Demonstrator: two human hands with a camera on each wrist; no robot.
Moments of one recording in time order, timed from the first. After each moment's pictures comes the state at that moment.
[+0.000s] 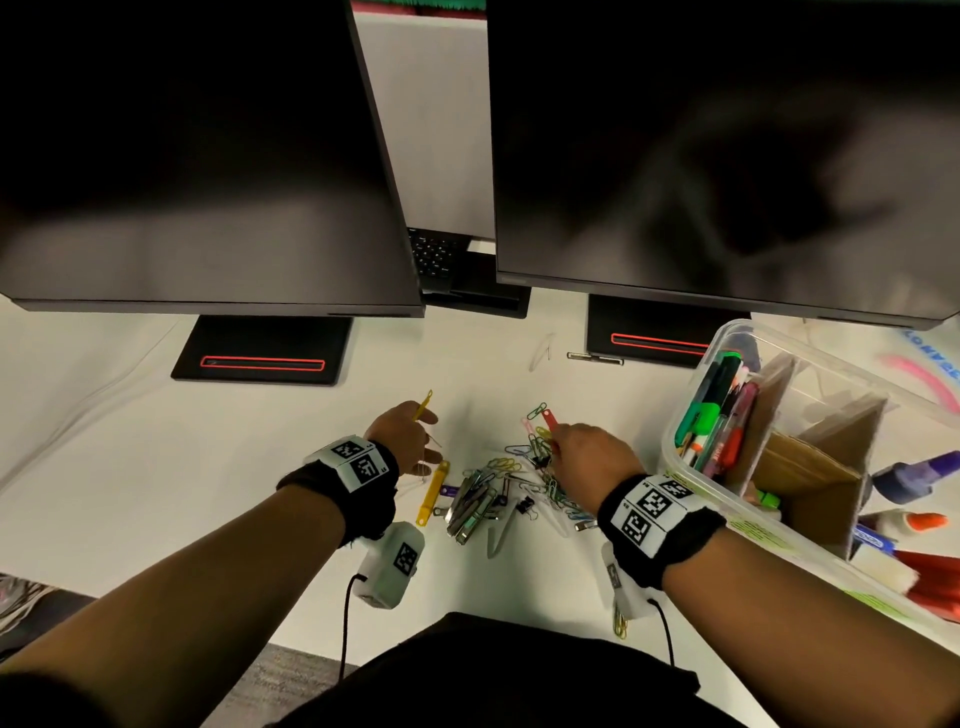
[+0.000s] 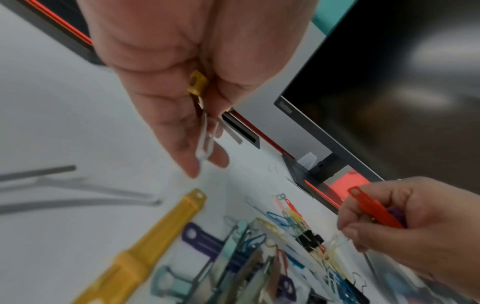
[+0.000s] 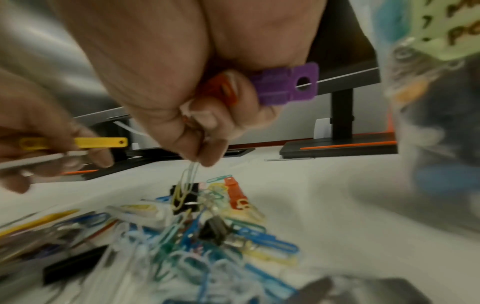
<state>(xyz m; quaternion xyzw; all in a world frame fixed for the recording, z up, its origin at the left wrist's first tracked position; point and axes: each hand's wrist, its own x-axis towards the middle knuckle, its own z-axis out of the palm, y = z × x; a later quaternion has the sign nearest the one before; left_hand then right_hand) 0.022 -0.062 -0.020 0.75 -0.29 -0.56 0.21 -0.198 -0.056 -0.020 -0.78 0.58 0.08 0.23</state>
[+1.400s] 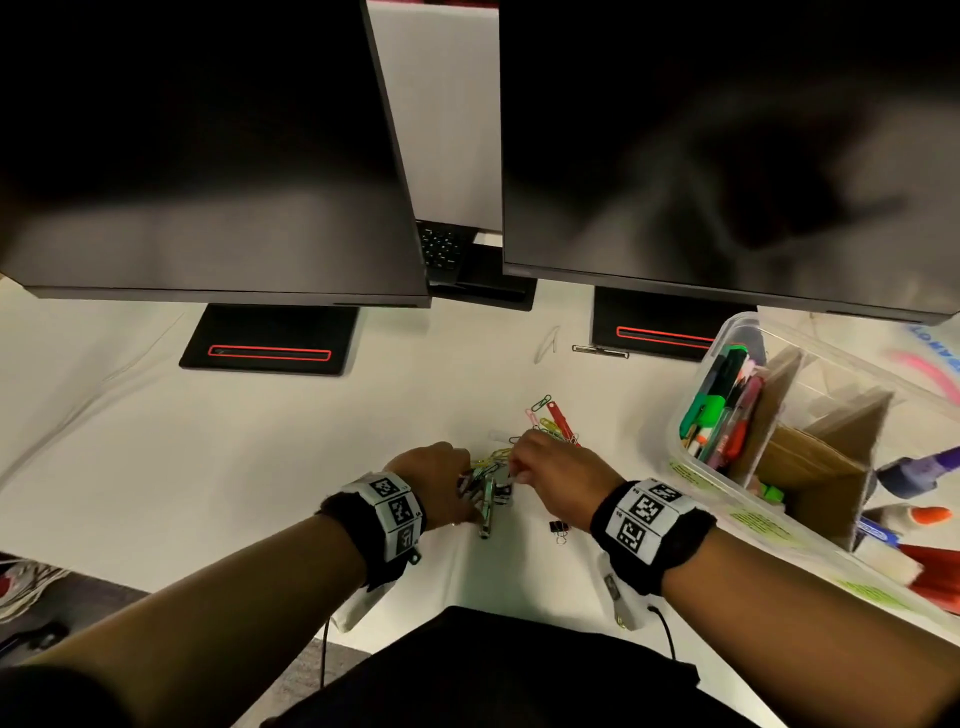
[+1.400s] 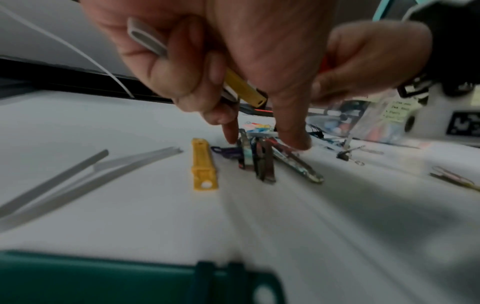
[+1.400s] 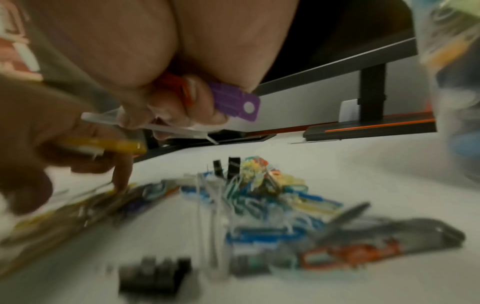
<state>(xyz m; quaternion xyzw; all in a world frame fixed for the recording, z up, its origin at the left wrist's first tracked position) 0.003 -0.021 -0.032 0.61 -0.72 -0.27 -0.19 -0.185 -0.036 -0.024 -0.86 0.42 0.02 0.29</state>
